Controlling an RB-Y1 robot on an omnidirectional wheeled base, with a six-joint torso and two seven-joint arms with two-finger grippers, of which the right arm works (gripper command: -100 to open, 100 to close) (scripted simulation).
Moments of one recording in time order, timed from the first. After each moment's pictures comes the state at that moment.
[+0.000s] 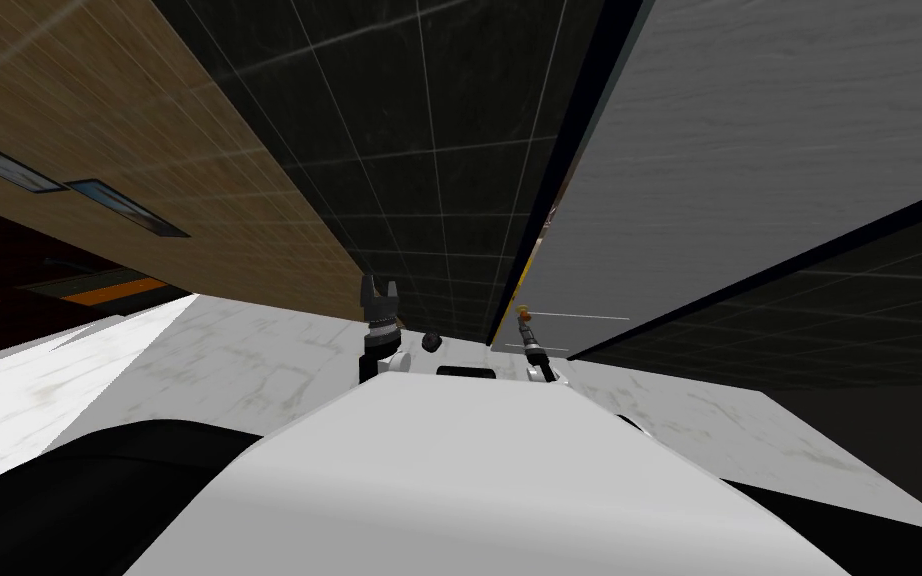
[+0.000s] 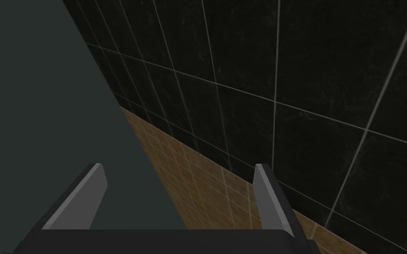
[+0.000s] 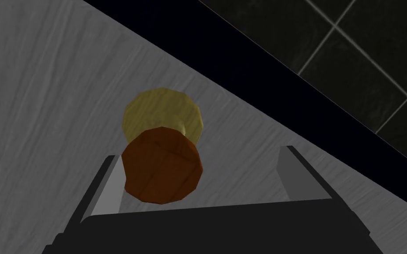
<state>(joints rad) -0.09 -0.28 0.03 -0.58 -0.05 -0.93 0.35</state>
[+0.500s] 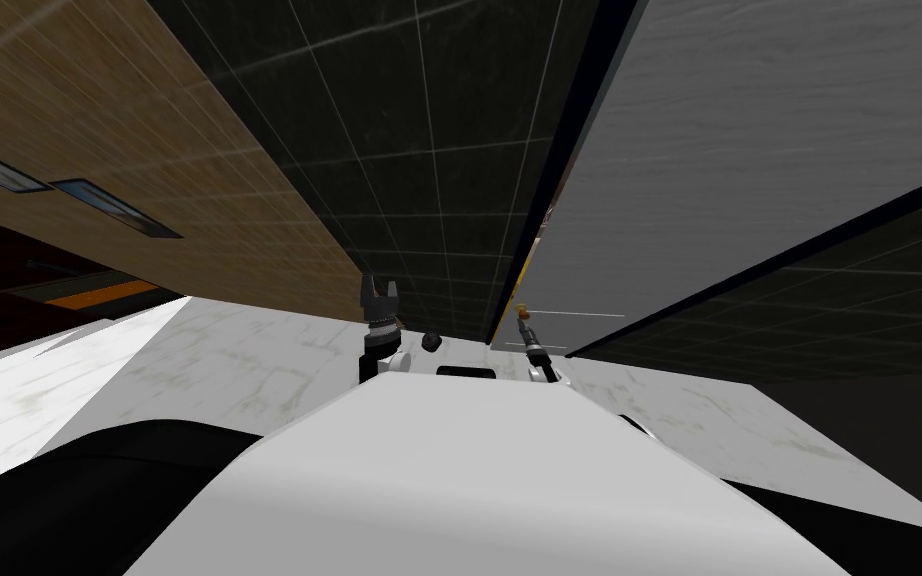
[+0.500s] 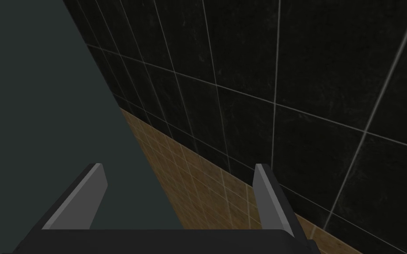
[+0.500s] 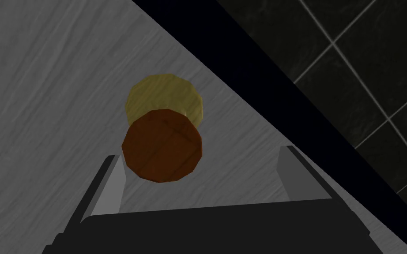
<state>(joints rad) -0.09 -0.29 0.03 -0.56 -0.04 -0.94 0.48</state>
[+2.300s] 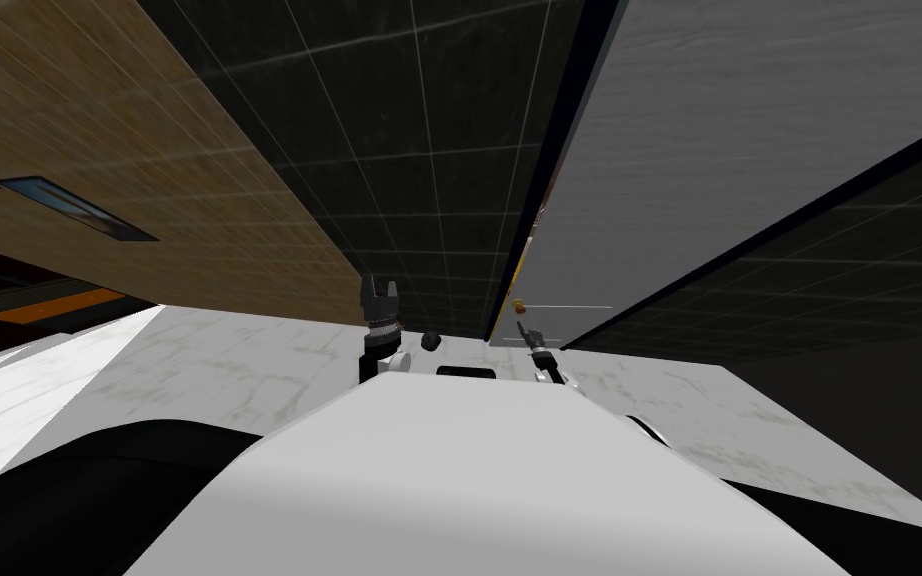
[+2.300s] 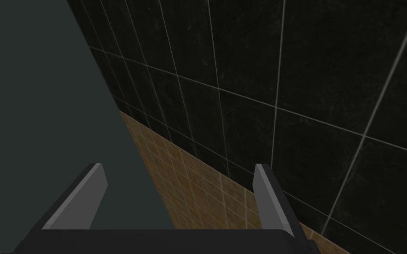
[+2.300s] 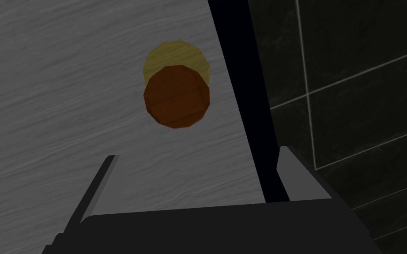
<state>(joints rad) -0.09 -0.33 0.04 -0.52 -0.01 -0.98 0.92</state>
